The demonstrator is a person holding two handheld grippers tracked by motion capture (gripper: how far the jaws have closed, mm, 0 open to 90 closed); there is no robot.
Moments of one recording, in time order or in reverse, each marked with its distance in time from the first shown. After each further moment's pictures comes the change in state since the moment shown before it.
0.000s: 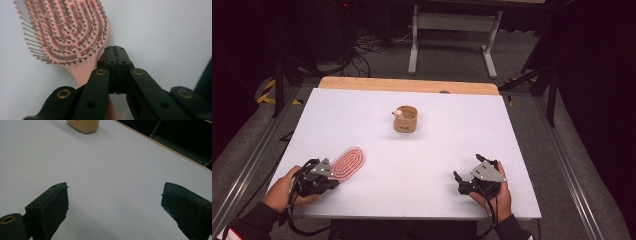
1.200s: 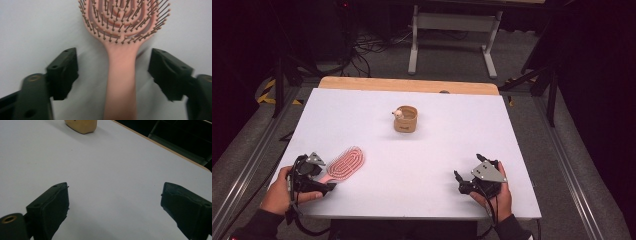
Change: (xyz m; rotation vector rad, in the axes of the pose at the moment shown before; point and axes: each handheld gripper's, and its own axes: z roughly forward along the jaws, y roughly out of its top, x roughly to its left) left arm 0.014 -0.009 0.000 0.025 0.111 -0.347; right arm -0.001 0.000 0.000 0.000 -0.011 0.004
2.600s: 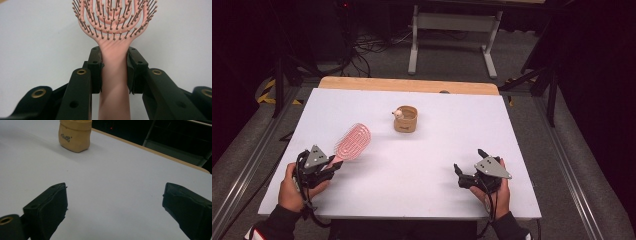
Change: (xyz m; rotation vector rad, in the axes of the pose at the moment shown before) left arm -0.023 0.013 -0.009 -0.411 0.140 0.054; right arm -0.007 0.010 0.003 -0.080 -0.015 0.118
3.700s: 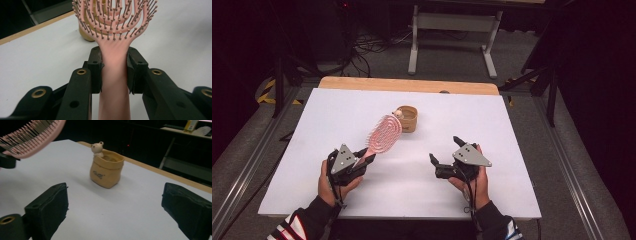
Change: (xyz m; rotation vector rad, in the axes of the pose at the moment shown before) left arm -0.057 0.033 0.039 -0.307 -0.085 0.033; right arm 0.042 0.053 0.029 -0.114 0.129 0.016
